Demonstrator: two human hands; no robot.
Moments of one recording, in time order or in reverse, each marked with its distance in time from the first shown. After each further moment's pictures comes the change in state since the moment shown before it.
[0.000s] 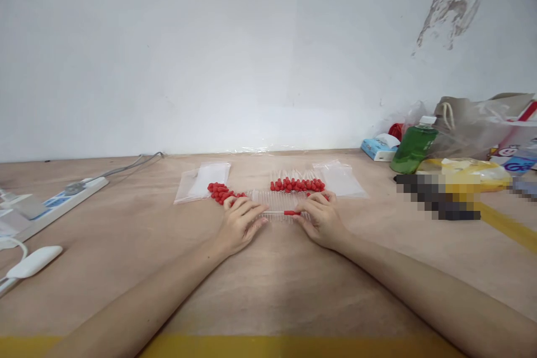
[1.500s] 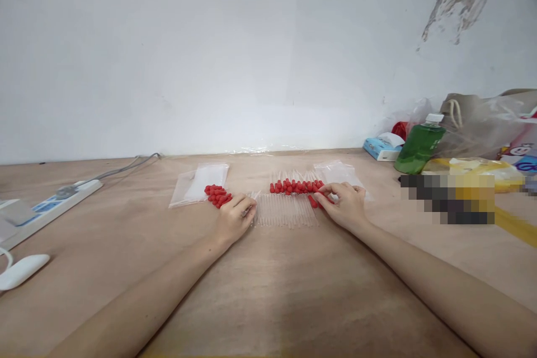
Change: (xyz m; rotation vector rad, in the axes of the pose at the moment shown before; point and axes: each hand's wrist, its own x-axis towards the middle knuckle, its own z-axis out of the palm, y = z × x) left_hand 0.011 -0.024 0.019 -0.101 0.165 -0.056; right_hand 0.004 0.062 0.002 -0.107 0.097 0.451
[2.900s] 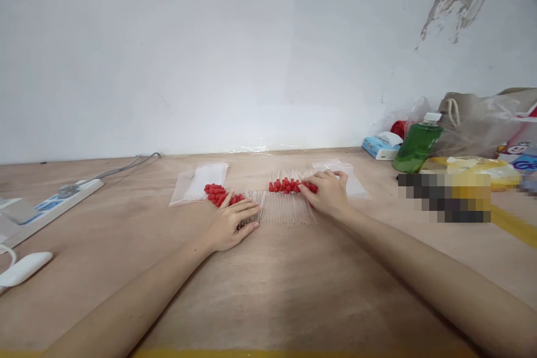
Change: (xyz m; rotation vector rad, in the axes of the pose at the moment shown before) left_hand -0.007 -0.002 -0.024 0.065 -0.539 -0.004; right_hand 0.024 -0.029 0.007 -0.150 -0.088 -0.124
